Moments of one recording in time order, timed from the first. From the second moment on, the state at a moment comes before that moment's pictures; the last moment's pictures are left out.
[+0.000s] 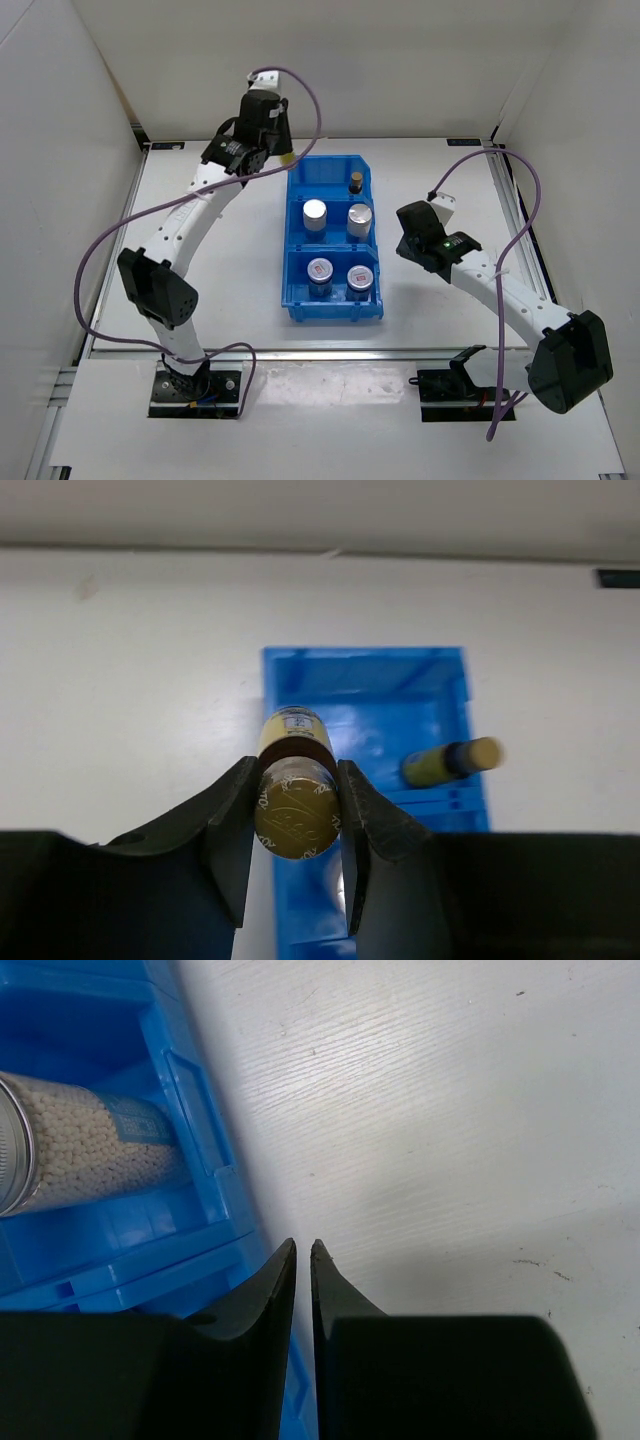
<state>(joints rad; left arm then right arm) -0.46 1.77 1.90 -0.61 -0.31 -0.31 0.57 1.22 0.90 -0.56 0.44 0.77</state>
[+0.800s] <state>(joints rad) -0.57 2.24 2.17 -0.62 -0.39 -0.22 0.57 1.23 0.90 -0.55 0.44 0.77</state>
